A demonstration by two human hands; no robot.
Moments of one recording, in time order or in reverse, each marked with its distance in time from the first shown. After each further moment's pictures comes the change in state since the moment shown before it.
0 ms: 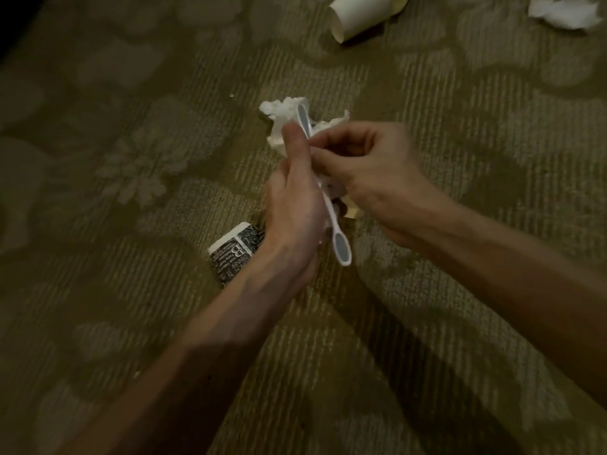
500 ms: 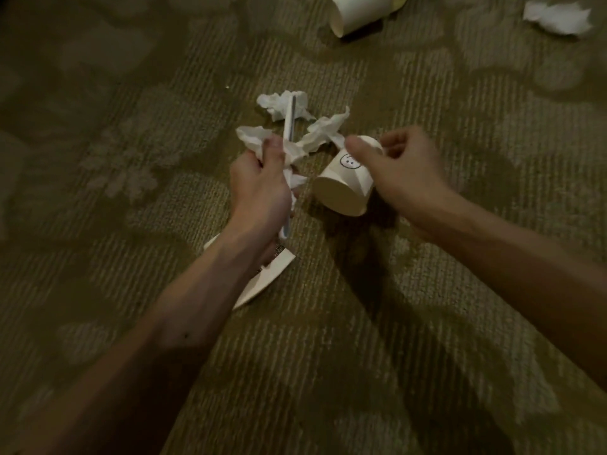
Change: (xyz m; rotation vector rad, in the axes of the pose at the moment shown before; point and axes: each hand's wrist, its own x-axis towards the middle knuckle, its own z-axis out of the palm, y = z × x) left_hand 0.037 -0.003 -0.032 0.236 0.171 0.089; right_hand 0.015 0.027 -0.026 -0.395 0.327 0.270
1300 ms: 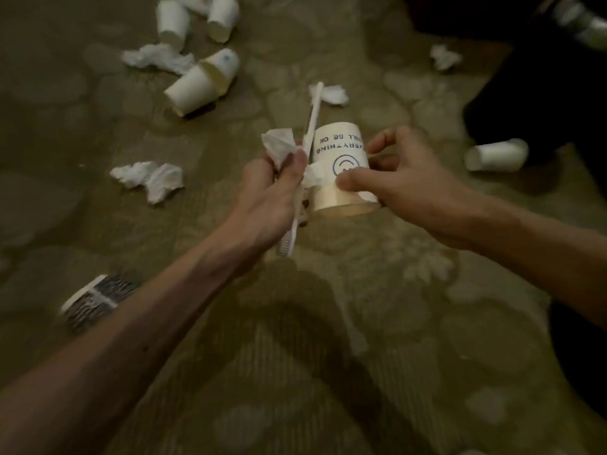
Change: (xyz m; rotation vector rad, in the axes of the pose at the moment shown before) left_hand -0.134 0.086 0.123 0.049 -0.664 0.266; right_hand -0.098 0.004 -0.228 0.064 -0.006 -0.107
